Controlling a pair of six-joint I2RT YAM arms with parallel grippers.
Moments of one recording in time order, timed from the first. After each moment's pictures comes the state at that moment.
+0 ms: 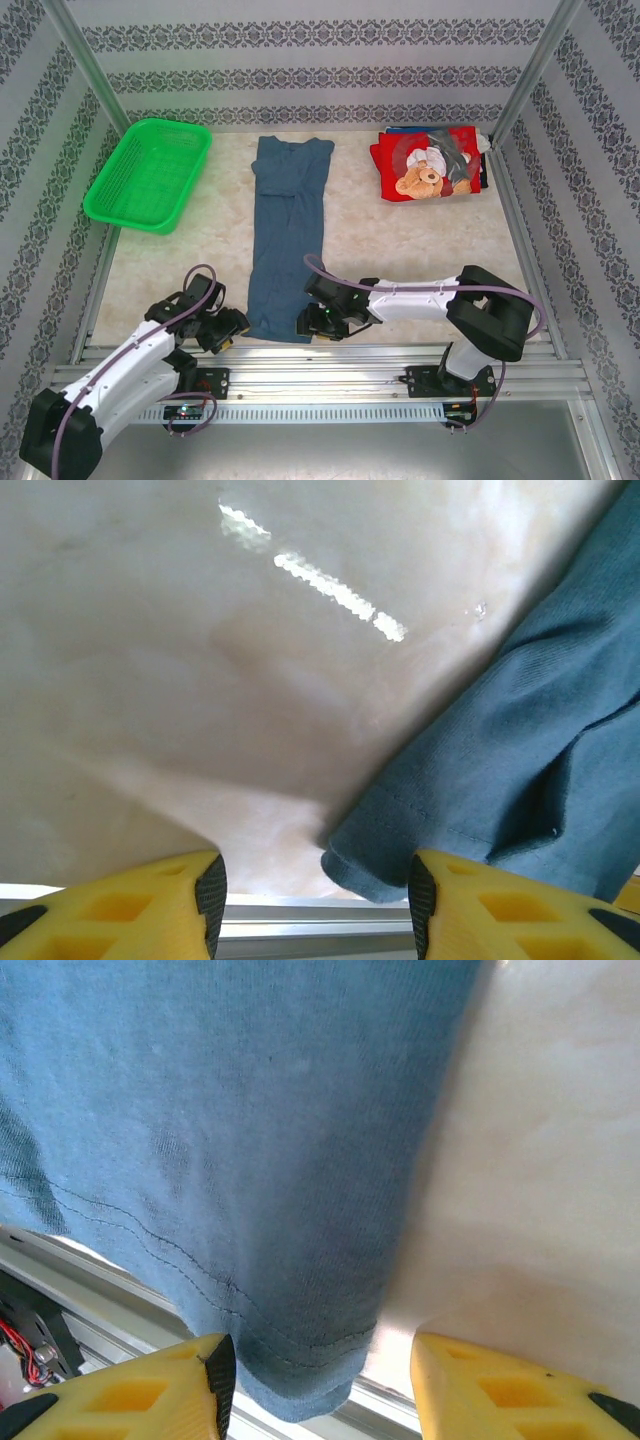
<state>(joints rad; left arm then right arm) -0.40 0.78 0.32 -0.78 0.32 -1.07 1.07 1.60 0.77 -0.28 -0.32 1.19</state>
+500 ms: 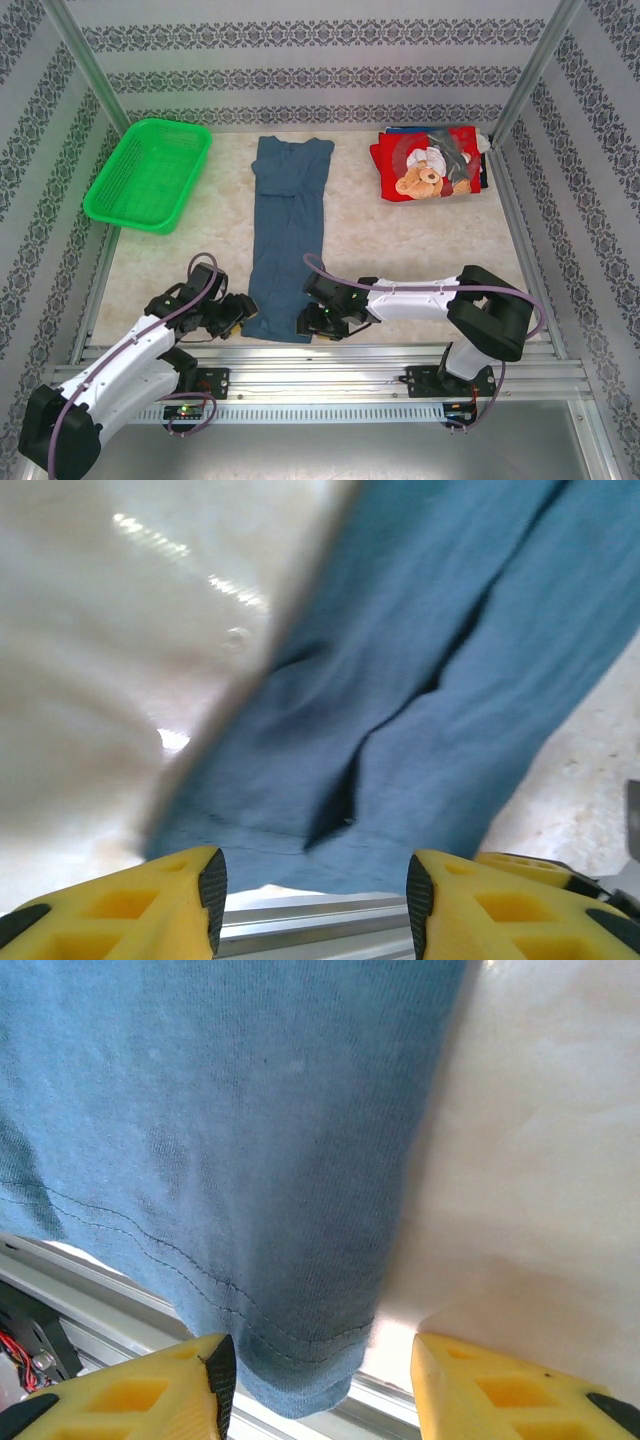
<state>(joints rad) -0.42 0.81 0.40 -0.68 0.35 -1.11 1.08 1.60 0.79 -0.32 -0.31 1.19</state>
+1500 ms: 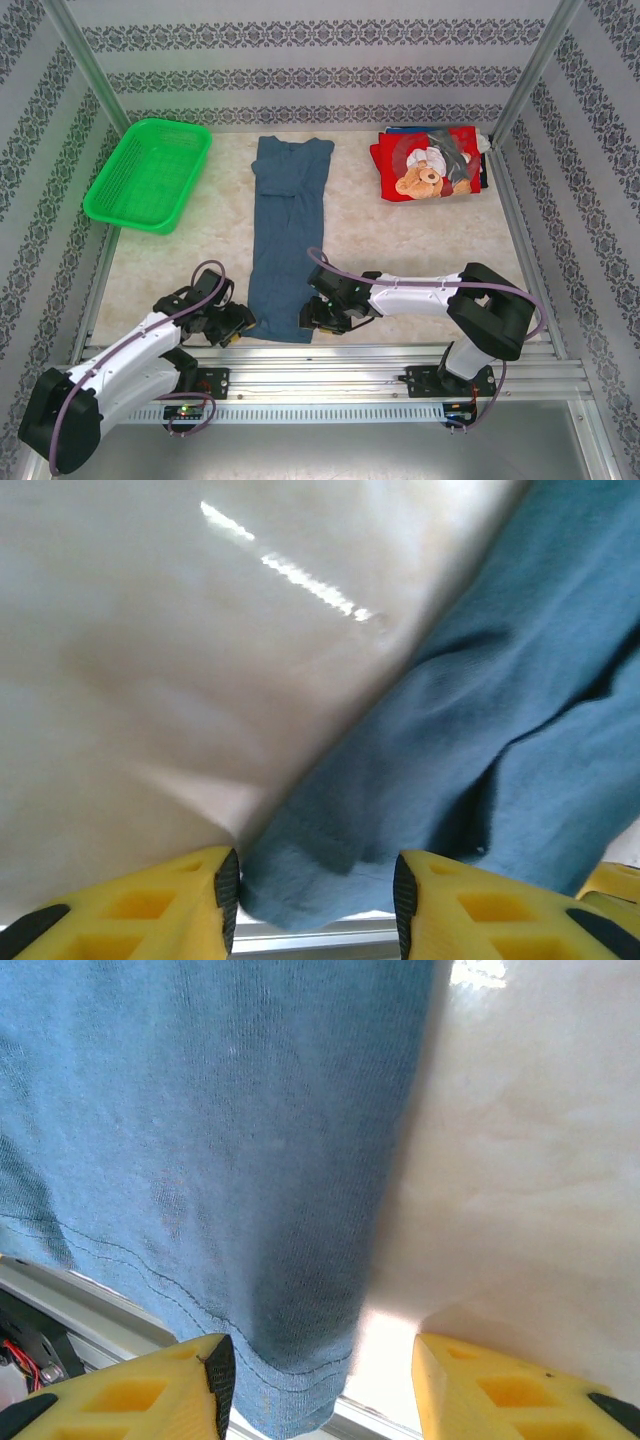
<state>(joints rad) -0.46 0.88 0.35 -0.67 0.31 -1.14 1.02 1.60 0.79 -0.32 -0.33 1.15</state>
